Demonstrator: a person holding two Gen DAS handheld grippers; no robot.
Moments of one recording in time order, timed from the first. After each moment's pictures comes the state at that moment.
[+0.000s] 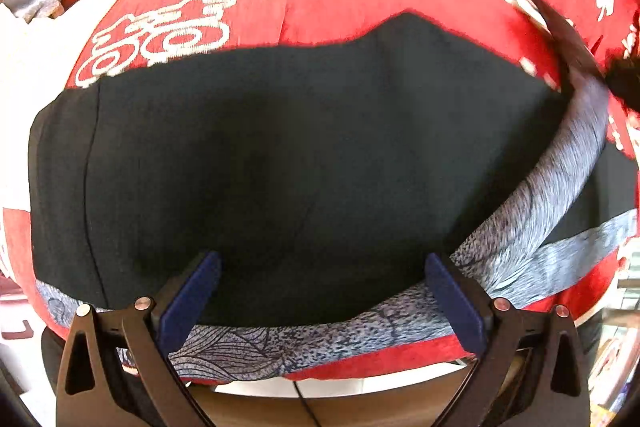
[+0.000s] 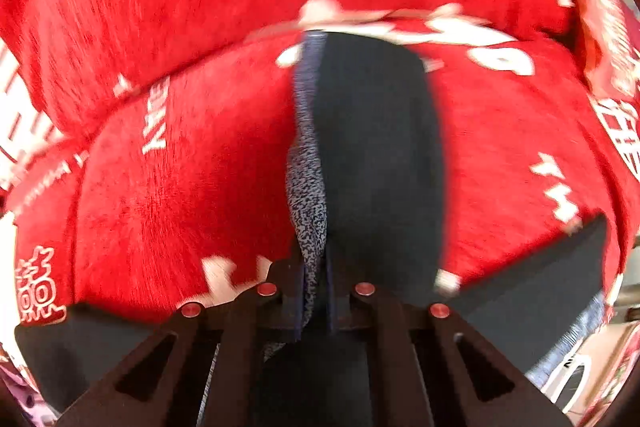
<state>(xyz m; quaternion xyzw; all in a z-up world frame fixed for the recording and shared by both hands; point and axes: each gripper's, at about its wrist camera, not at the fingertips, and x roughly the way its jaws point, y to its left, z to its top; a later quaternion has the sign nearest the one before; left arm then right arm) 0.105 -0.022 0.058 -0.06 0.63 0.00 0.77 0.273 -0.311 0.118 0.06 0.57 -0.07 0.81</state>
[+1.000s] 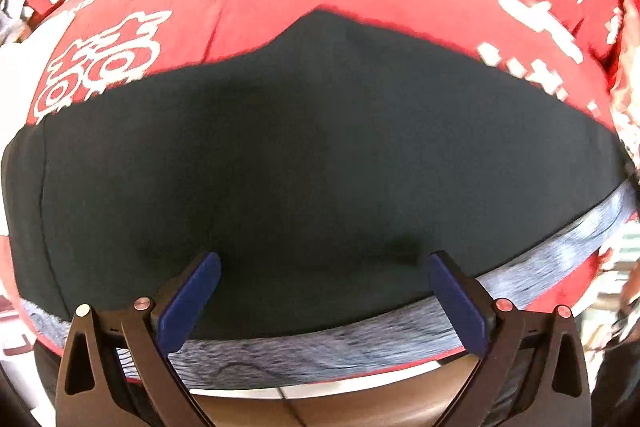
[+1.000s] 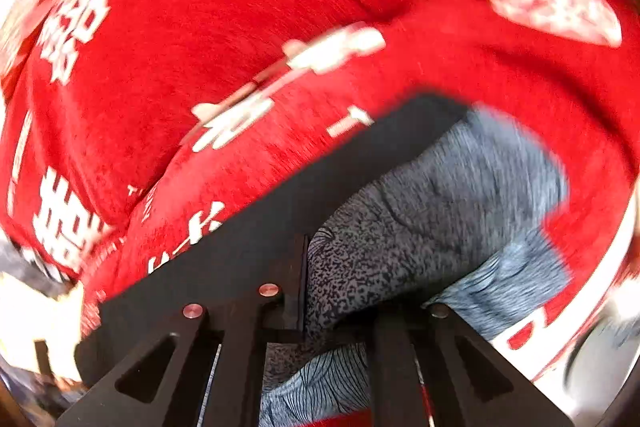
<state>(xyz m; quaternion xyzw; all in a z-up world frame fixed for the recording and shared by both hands) 0.155 -0.054 0.054 -0.06 0.65 -0.04 0.76 0.137 -0.496 0.123 0.22 0.44 -0.04 0.87</state>
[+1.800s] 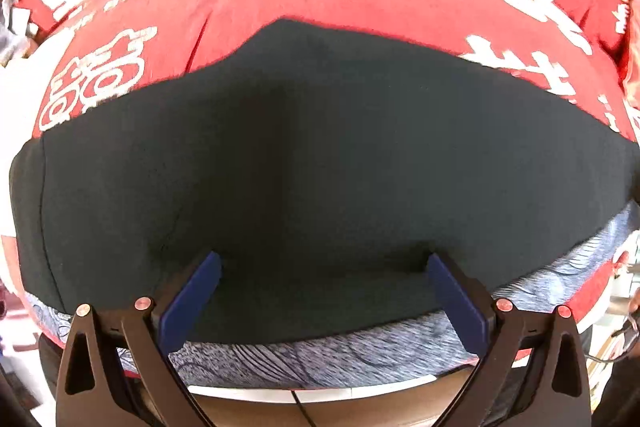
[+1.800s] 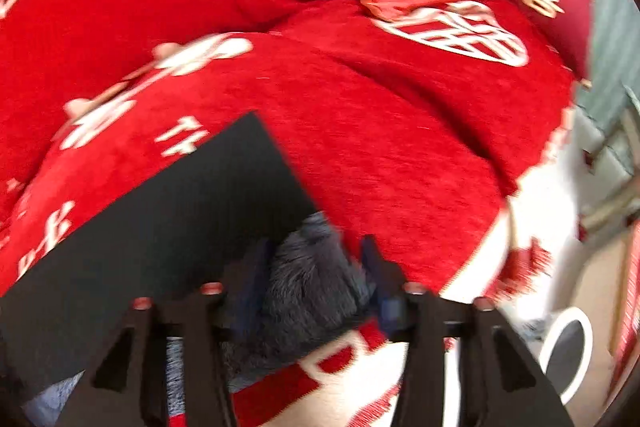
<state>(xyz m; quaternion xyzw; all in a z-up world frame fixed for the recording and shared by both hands) 0.149 -0.093 0.053 -0.02 0.64 -0.02 0.77 0.113 -0.563 0.109 0.12 0.49 -0.26 0.83</state>
